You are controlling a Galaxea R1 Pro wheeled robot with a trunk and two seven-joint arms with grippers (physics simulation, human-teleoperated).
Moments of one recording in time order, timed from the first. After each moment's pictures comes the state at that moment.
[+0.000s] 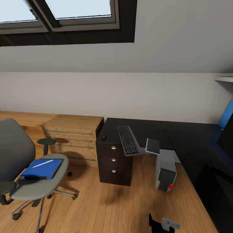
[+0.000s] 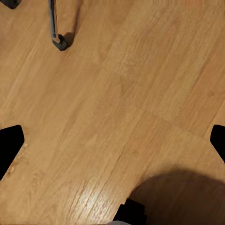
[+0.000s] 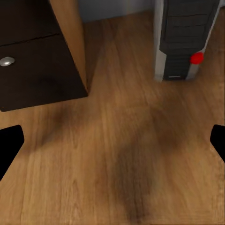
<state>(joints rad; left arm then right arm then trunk) -0.33 0.05 -1.05 -0.27 1.20 -0.20 0.55 -0.43 0.04 0.07 0.02 -0.36 -0.69 0.02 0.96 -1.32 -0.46</state>
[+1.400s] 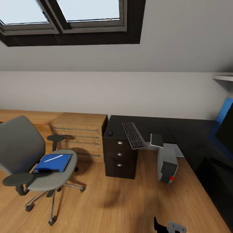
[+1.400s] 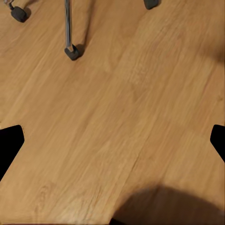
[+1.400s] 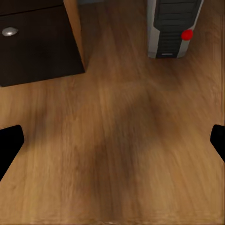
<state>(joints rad) -0.30 -0.03 -1.05 -0.08 1.21 -0.46 0.37 -0.41 0.00 0.07 0.02 -0.36 -0.68 0.02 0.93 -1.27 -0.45</state>
